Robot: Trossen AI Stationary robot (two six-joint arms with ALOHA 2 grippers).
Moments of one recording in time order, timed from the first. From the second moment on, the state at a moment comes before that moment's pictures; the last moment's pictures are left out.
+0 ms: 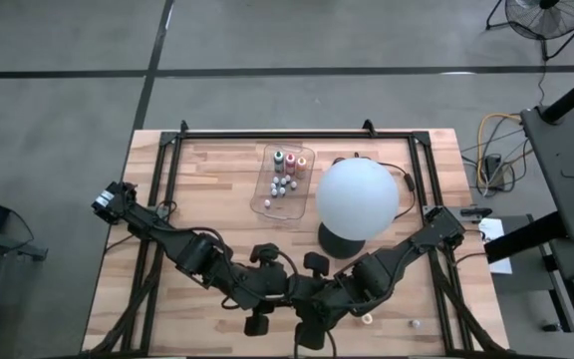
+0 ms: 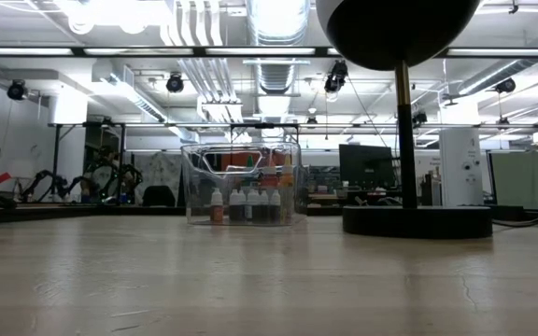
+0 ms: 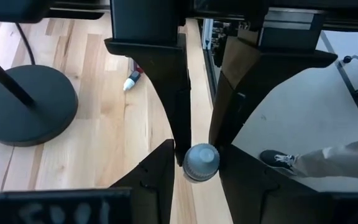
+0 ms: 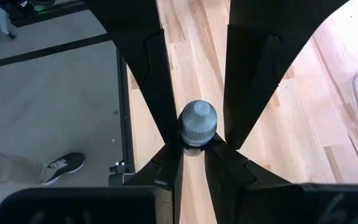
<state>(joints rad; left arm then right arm) -0.54 1.71 1.78 -0.74 -0.20 -0.46 0.56 2.12 2.33 -1.14 0.29 0.70</state>
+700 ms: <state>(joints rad) -0.54 1.71 1.78 -0.75 -0.20 -0.50 0.56 2.12 2.32 -1.14 0.29 0.71</state>
